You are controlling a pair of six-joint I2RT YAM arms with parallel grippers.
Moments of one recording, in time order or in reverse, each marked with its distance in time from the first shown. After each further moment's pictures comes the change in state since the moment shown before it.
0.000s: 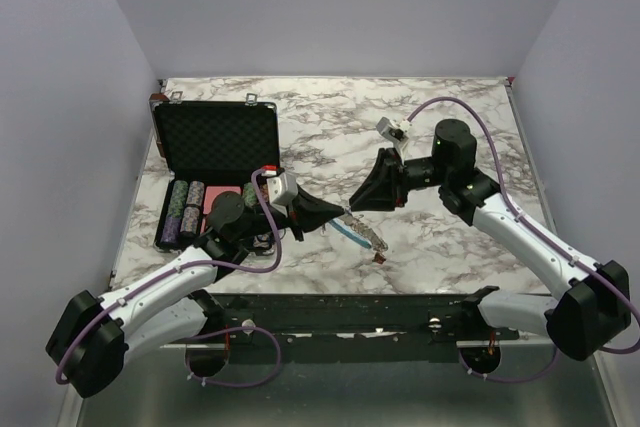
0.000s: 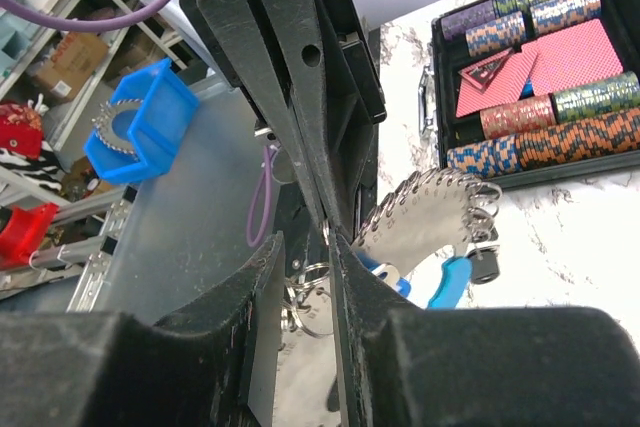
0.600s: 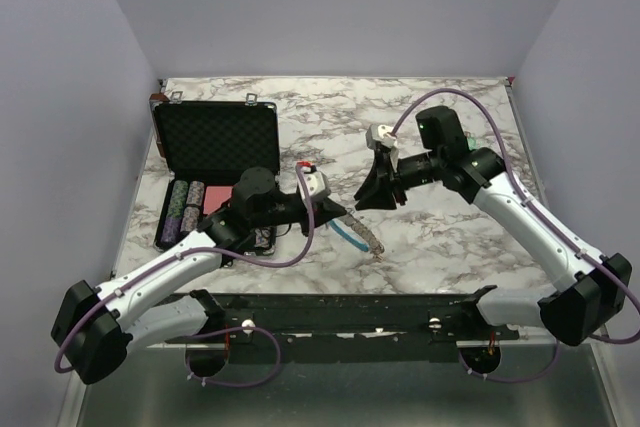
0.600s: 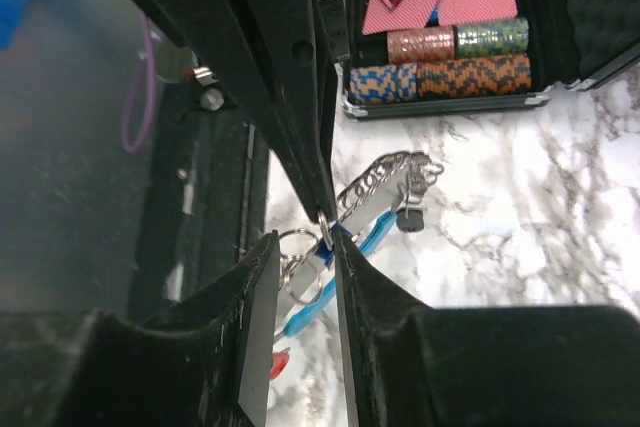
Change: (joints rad) left arm -0.053 0.100 0.257 -0.566 -0.068 0.343; right arm 0.045 0.098 0.329 -0.795 0.235 -0.829
